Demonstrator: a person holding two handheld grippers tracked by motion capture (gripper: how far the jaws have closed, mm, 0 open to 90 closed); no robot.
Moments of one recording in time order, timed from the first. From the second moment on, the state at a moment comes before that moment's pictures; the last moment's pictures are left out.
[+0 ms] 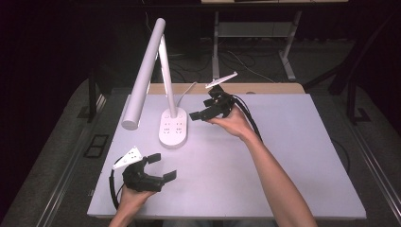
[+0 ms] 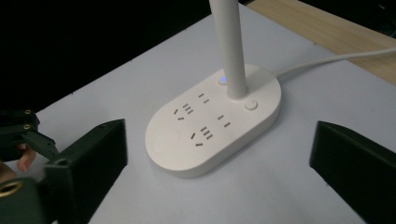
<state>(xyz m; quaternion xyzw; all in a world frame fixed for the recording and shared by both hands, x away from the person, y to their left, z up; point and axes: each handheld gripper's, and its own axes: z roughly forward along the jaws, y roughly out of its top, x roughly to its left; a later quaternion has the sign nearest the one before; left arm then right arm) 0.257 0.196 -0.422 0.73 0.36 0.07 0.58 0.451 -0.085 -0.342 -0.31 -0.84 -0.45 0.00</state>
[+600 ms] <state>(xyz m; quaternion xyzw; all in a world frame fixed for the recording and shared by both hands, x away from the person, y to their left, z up) 0.258 0.199 -0.421 0.72 0.37 0.06 0.59 0.474 -0.053 -0.347 -0.31 -0.83 -0.46 0.01</state>
